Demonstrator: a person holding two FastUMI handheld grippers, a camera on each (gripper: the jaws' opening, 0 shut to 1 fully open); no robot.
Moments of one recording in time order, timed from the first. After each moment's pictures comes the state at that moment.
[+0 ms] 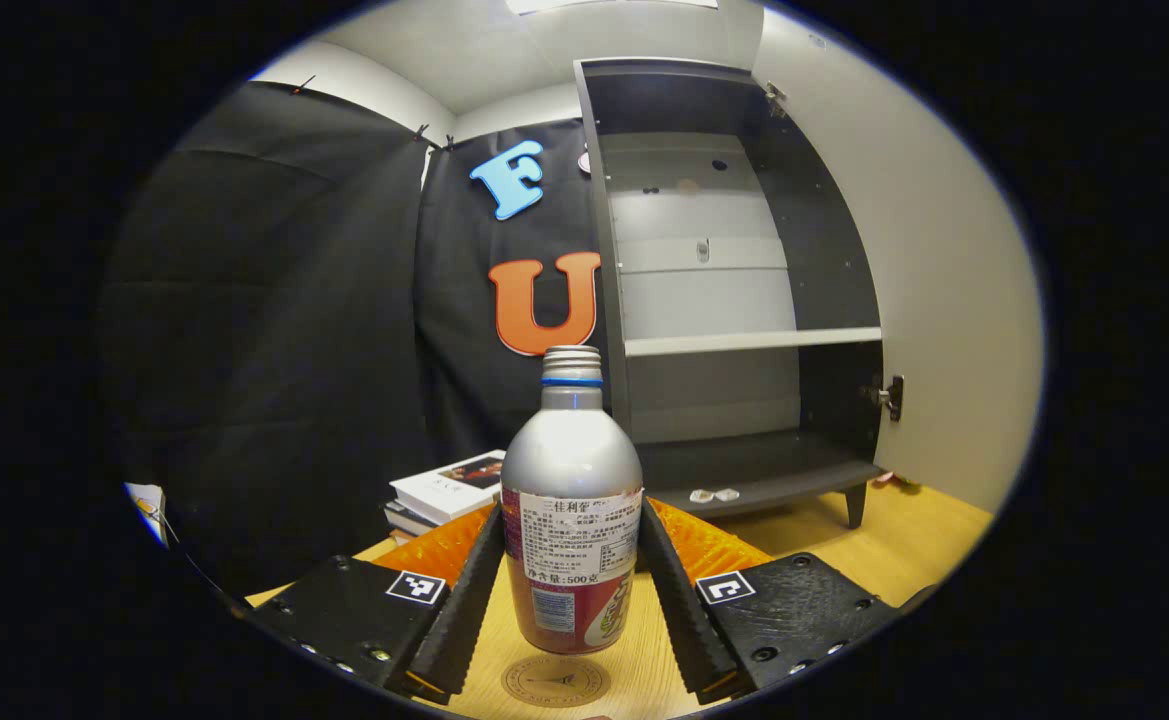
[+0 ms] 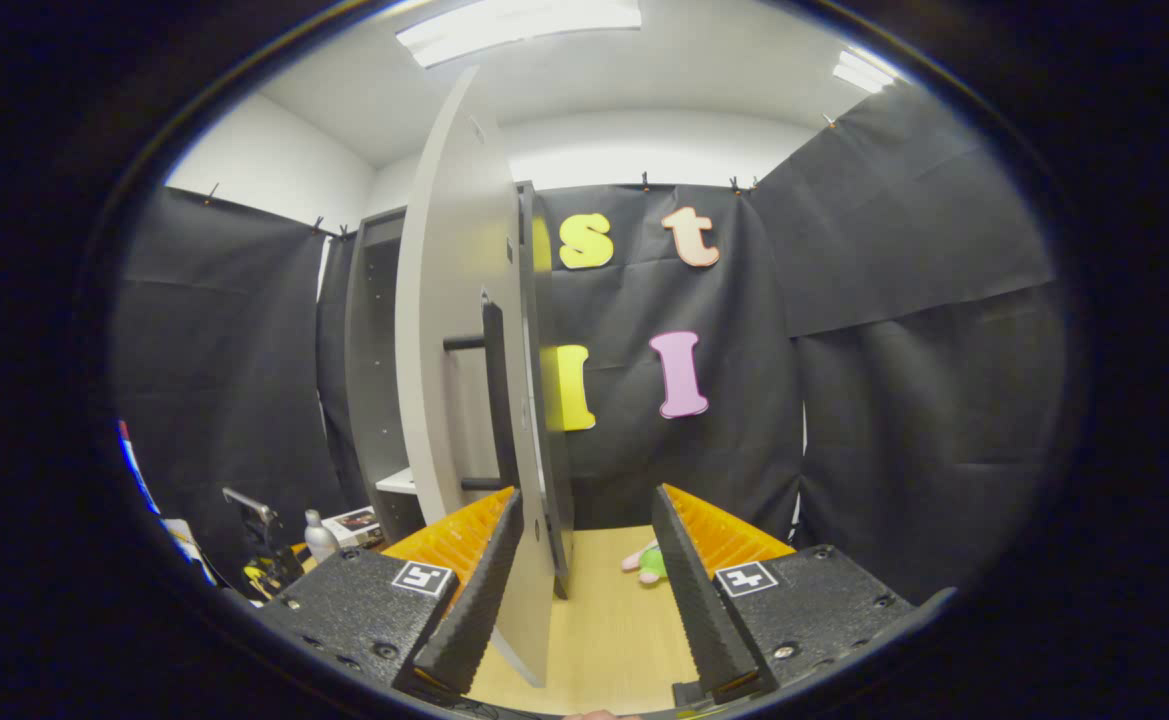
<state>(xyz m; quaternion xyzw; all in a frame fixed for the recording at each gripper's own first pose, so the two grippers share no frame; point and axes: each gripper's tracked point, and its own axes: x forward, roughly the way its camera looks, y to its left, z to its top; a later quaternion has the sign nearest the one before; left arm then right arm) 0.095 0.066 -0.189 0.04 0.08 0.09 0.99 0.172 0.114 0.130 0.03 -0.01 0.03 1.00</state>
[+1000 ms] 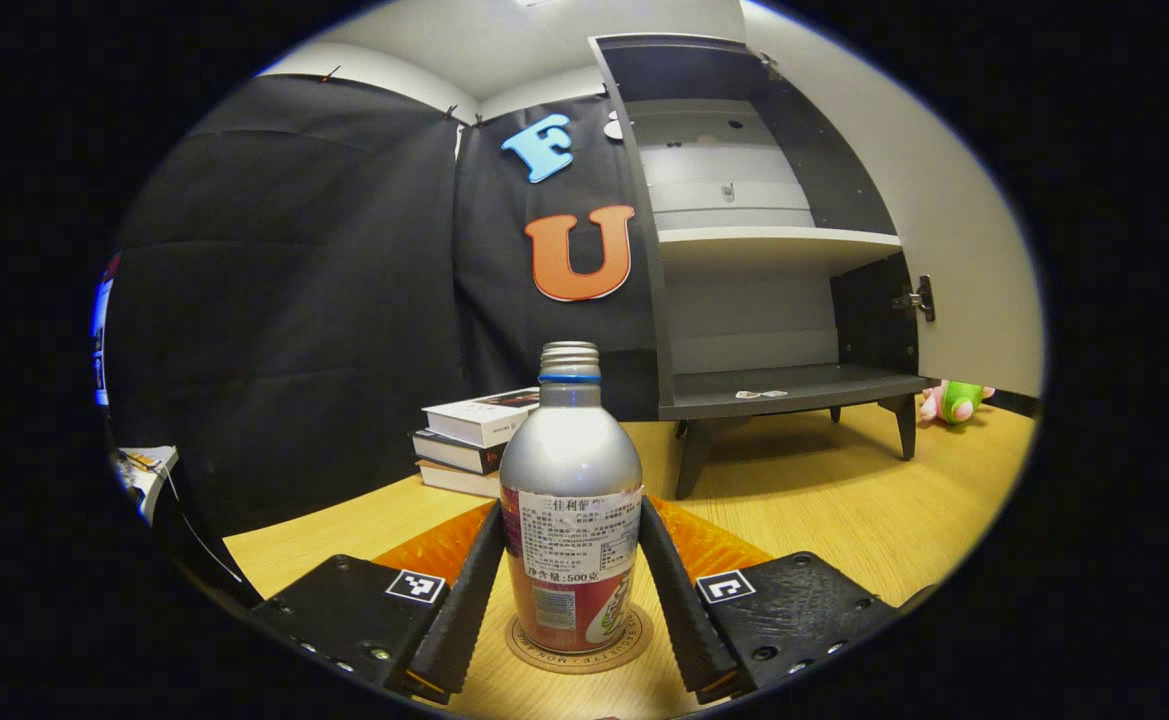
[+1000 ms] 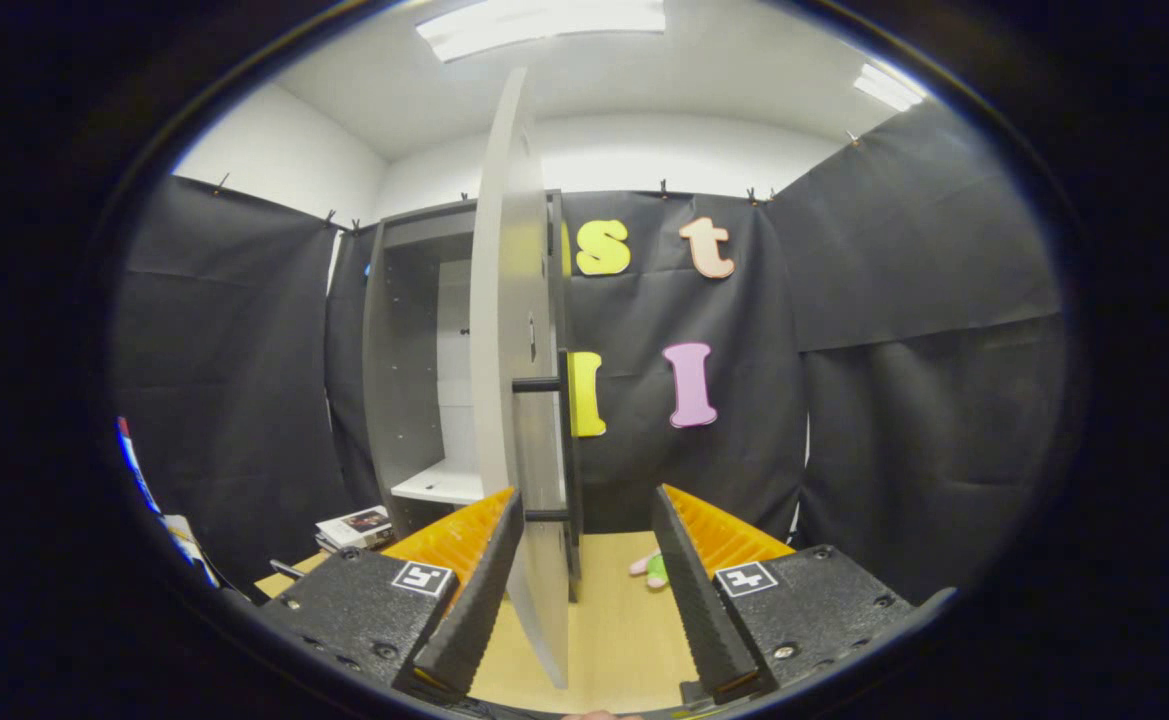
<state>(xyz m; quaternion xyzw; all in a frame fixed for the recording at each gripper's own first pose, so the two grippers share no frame) 0.066 0.088 -0.280 0.06 0.09 0.14 0.98 0.159 0.135 0.148 0.01 -0.01 0.04 1.00</state>
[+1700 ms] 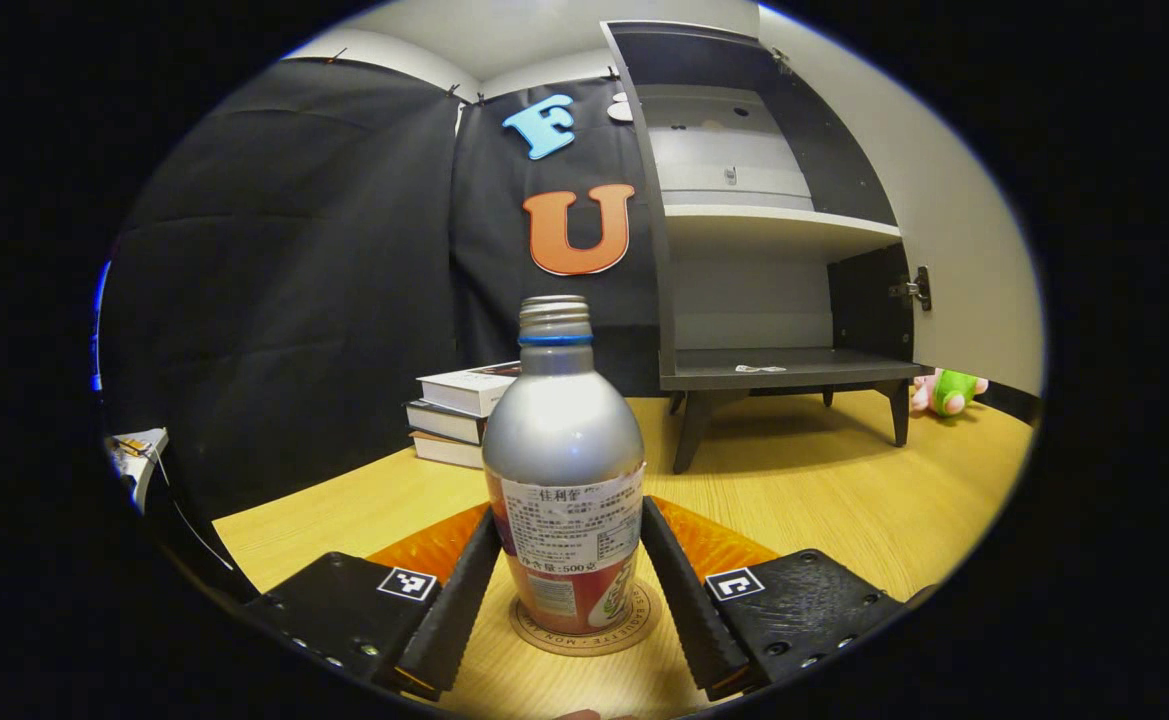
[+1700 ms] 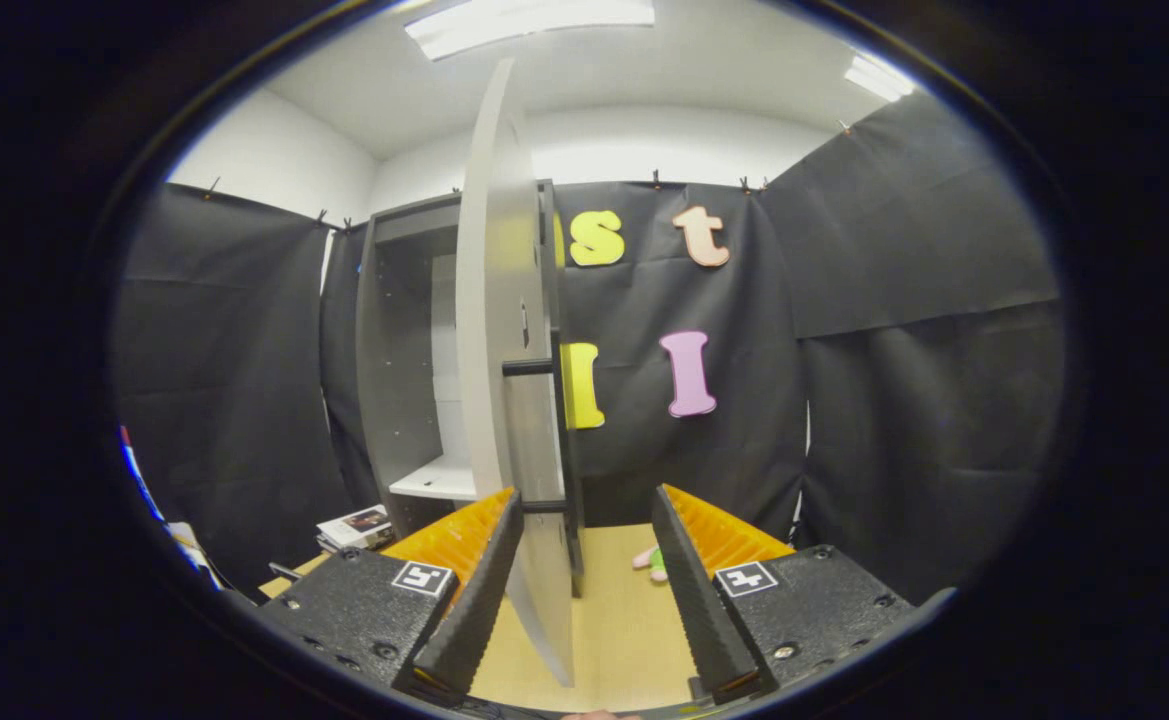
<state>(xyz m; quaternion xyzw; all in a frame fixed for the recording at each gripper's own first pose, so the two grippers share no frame) 0.058 0.092 -0.298 0.02 0.13 0.12 0.98 0.160 0.138 0.147 0.02 0.01 0.04 1.00</state>
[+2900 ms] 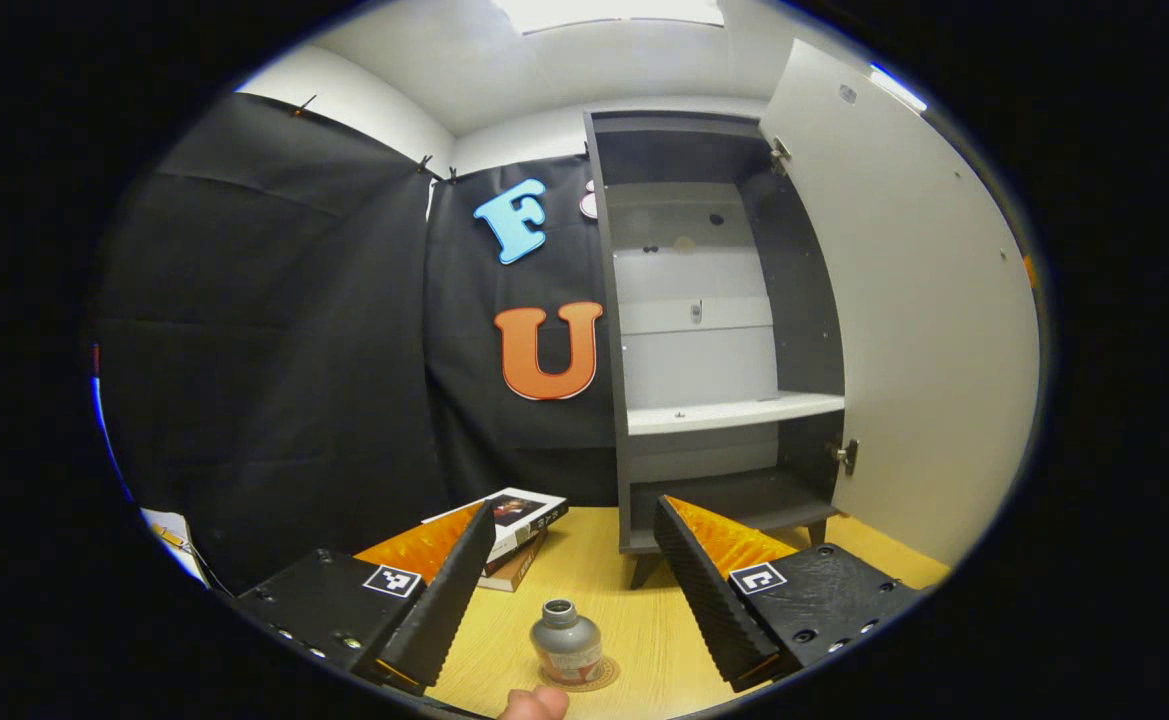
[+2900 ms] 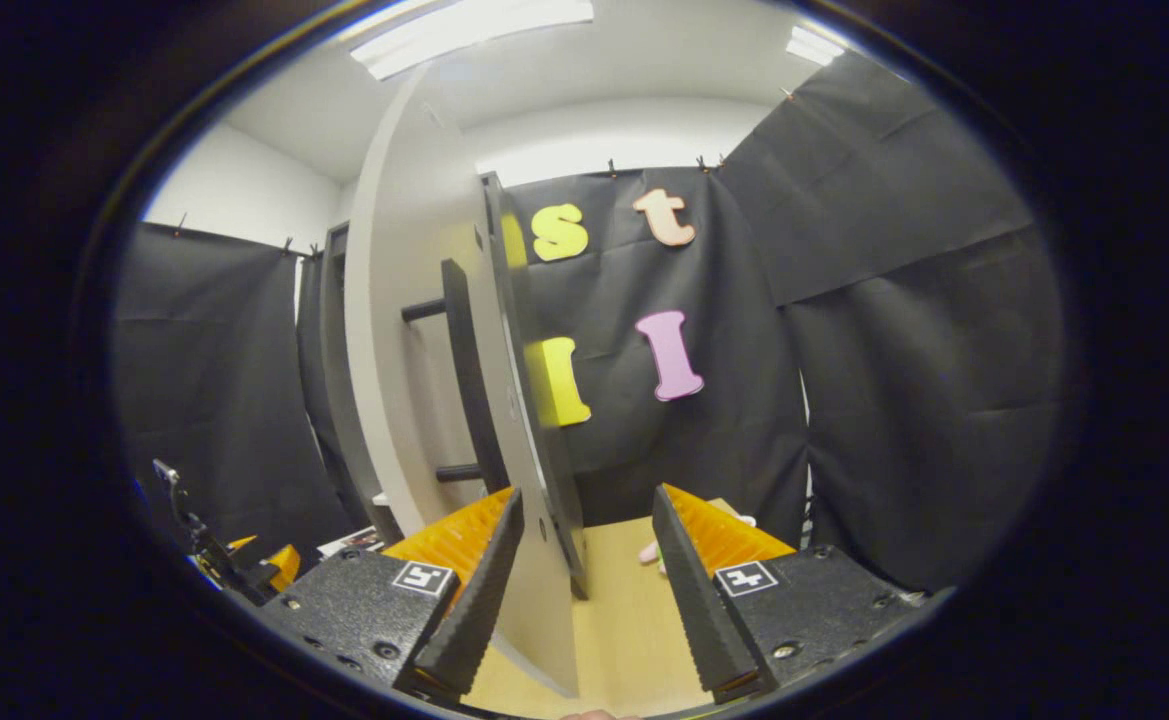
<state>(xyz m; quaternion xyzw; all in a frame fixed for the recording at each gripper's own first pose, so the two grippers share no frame) 0.043 0.066 -0.043 0.03 0.04 0.08 1.00 0.198 0.109 0.118 0.09 -0.01 0.02 1.00</state>
